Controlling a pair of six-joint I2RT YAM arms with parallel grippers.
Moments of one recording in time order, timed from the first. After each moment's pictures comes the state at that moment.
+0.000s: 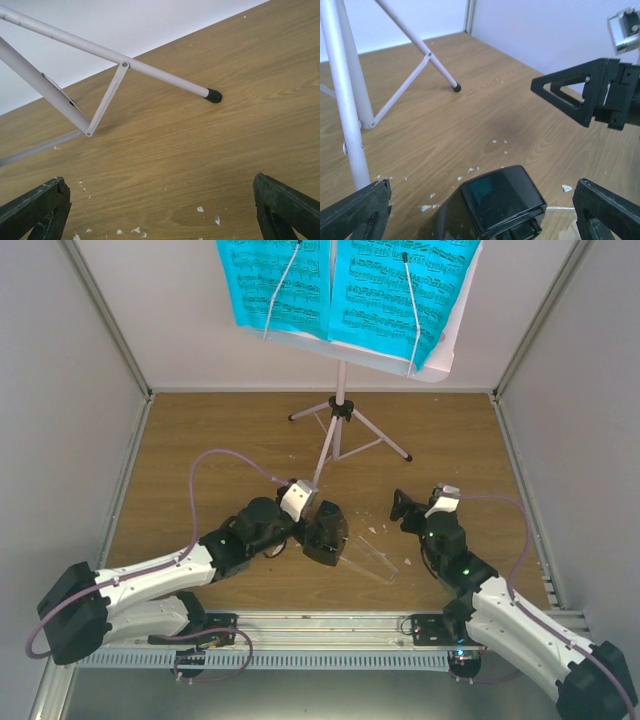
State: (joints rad) left arm -0.92 1.08 0.56 0.25 -0.05 -0.19; right arm 0.57 0.67 0.24 0.09 0.43 0.58
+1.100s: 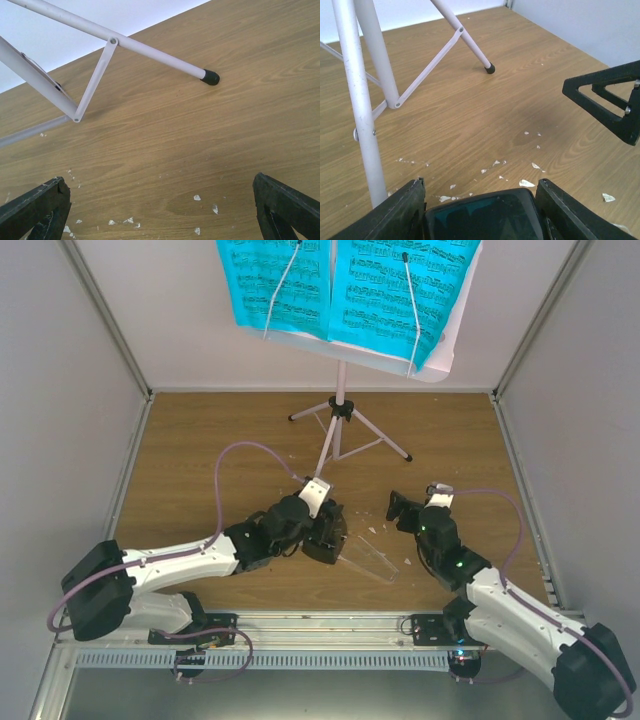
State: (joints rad) left arm -1.00 1.26 0.69 0.15 -0.29 -0.25; right arm 0.57 0.79 0.27 0.09 0.42 0.60
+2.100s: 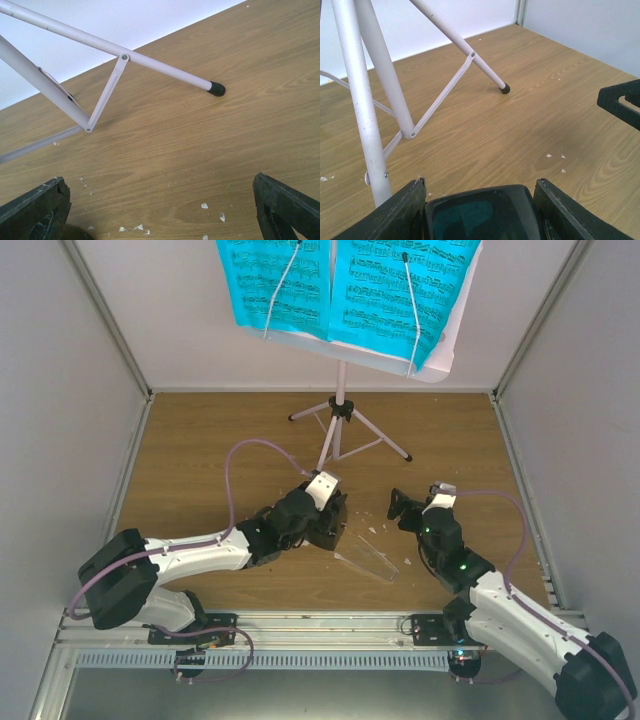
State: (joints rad) left arm -0.98 1.38 0.72 0.31 -0.34 -0.13; right arm 0.57 0.74 0.27 0.09 0.41 0.60
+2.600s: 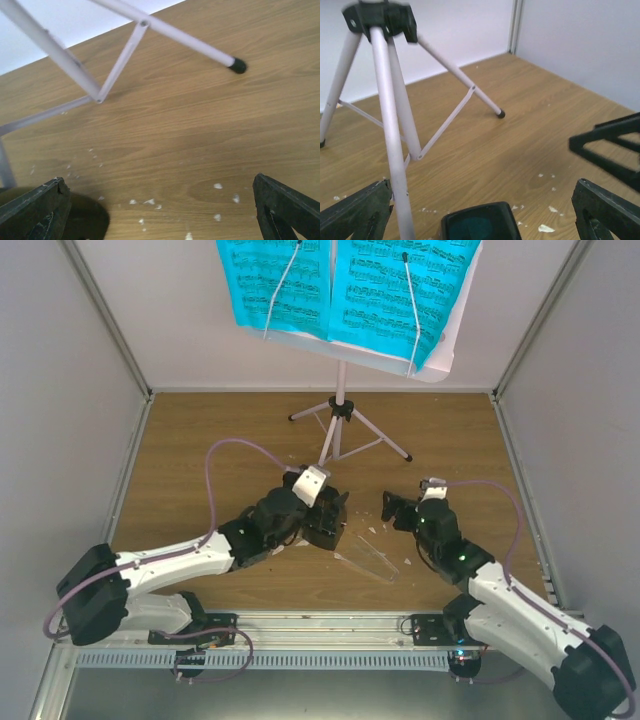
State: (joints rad) left arm -0.96 1.28 0.70 0.30 -0.31 -0.11; right arm 0.57 0.78 0.35 -0.04 0.34 0.59
